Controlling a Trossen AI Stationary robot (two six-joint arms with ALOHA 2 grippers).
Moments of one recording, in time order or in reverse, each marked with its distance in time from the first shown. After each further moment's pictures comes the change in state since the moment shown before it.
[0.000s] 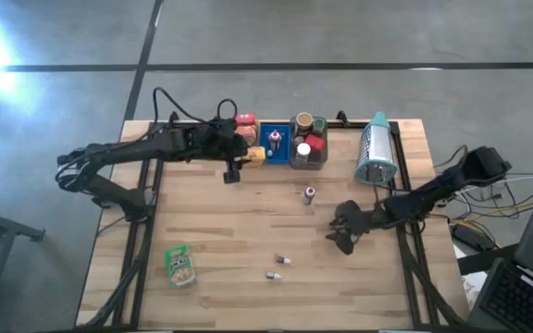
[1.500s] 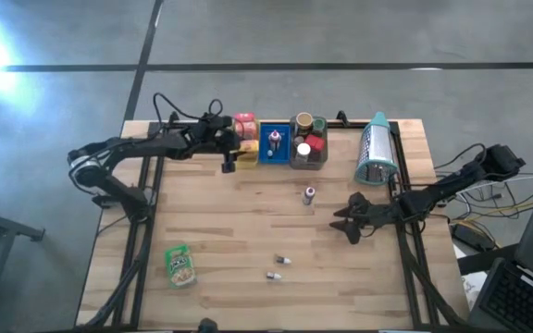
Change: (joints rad) left arm 0.290 0.123 -0.342 0.556 0.222 0.228; right arm 0.020 -0.337 -0.132 0.002 0.160 0.127
